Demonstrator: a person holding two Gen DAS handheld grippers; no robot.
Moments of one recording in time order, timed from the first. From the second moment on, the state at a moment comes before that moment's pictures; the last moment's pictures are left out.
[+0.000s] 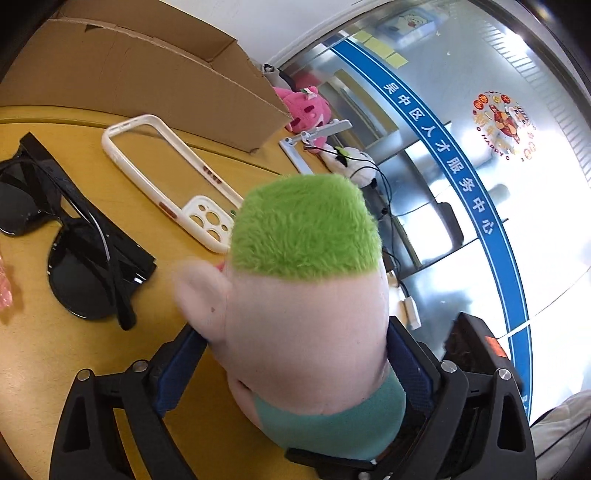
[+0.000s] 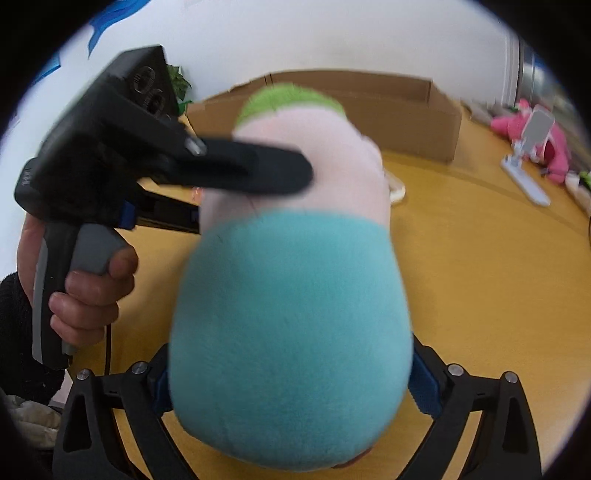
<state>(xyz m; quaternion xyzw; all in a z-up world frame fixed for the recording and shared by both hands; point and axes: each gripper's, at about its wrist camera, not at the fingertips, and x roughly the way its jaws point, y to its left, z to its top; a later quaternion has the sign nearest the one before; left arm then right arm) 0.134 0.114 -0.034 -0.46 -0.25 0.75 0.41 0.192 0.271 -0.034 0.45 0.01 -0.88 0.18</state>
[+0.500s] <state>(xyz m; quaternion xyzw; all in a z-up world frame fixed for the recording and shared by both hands) 0.154 0.113 0.005 -0.40 -0.21 0.78 0.43 0.208 0.266 -0.017 0.38 0.04 -0.90 0.20</state>
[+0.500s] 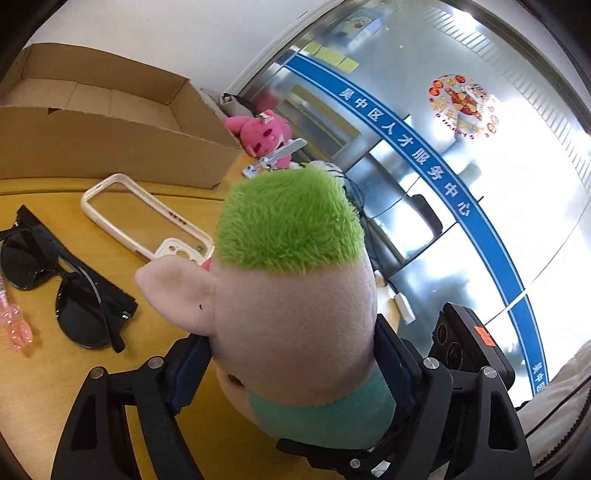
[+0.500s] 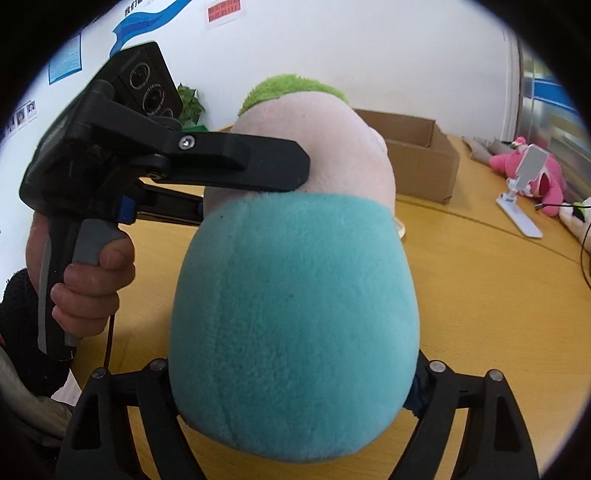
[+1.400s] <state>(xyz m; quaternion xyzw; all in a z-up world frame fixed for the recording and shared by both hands) 0.178 0.109 0.073 -0.33 -0.16 0.83 0.41 0.220 0.275 0.026 0.30 -0.01 -0.92 0.24</state>
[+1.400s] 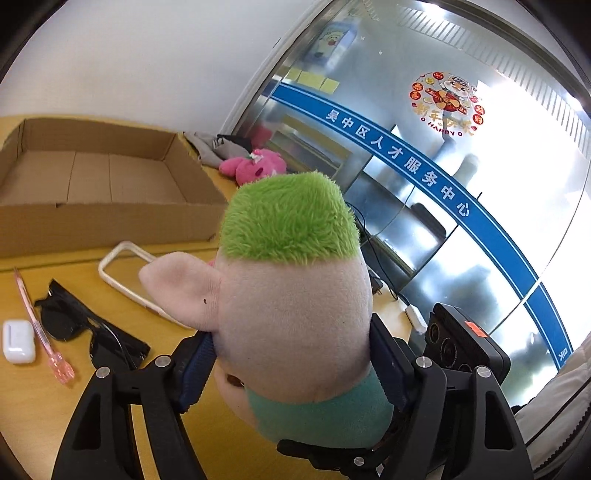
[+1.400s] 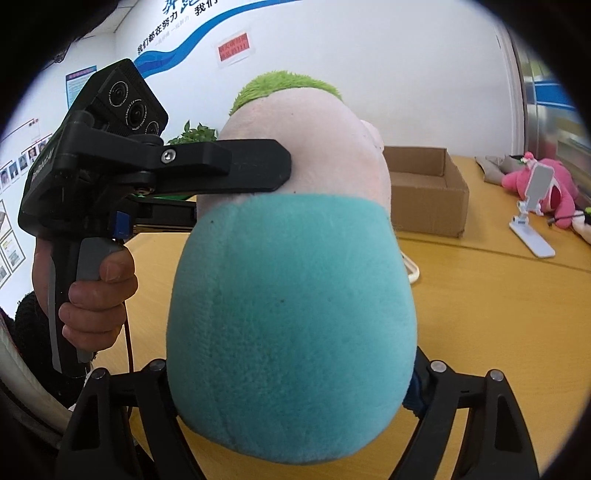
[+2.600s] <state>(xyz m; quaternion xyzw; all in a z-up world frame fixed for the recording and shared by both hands) -0.123 -0.040 0.321 -0.27 -0.06 0.92 0.28 -0.141 0.137 0.240 0.24 0.02 -0.92 0.32</state>
